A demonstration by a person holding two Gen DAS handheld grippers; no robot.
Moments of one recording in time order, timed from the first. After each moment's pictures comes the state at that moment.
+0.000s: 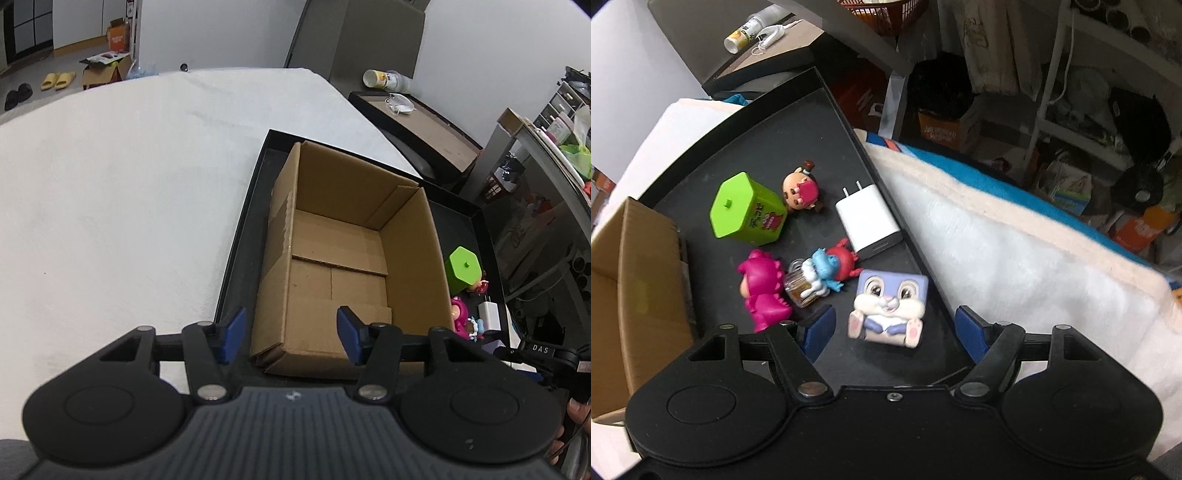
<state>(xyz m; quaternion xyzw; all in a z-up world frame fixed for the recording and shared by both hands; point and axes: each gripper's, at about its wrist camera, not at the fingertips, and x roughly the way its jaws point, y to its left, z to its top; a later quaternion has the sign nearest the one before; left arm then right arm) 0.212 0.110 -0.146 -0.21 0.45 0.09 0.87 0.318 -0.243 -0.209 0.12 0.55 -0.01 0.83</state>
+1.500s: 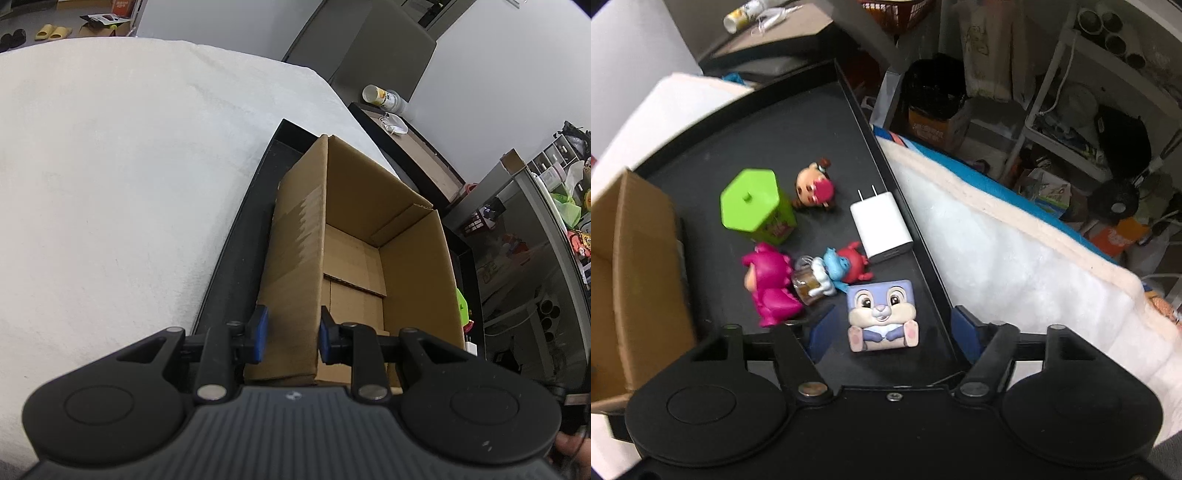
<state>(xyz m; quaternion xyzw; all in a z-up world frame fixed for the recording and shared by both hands) 0.217 0.151 -0.193 -0.31 0.41 0.05 0.86 0.316 -0.212 -0.196 0.06 0.57 -0.03 0.82</state>
